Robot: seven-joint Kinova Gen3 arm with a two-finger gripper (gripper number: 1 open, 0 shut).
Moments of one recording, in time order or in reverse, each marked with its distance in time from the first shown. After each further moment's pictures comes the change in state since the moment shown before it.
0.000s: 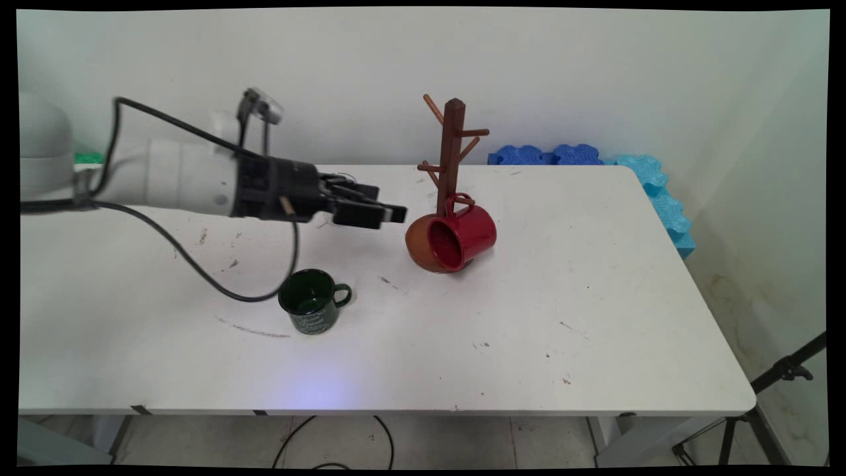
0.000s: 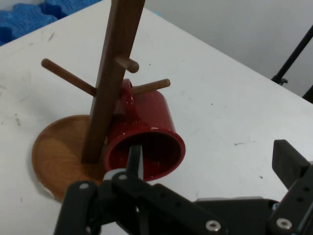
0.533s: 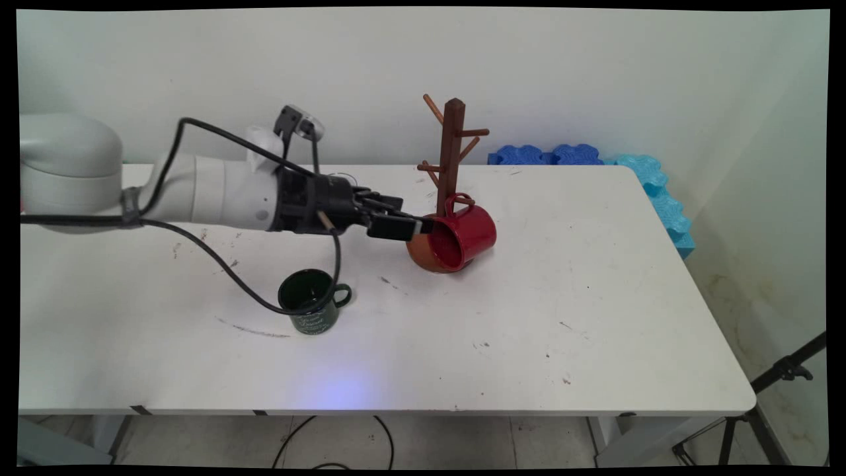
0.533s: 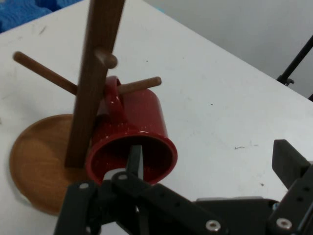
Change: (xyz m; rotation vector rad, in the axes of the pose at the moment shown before) arm -0.007 0.018 0.036 0.020 -0.007 -0.009
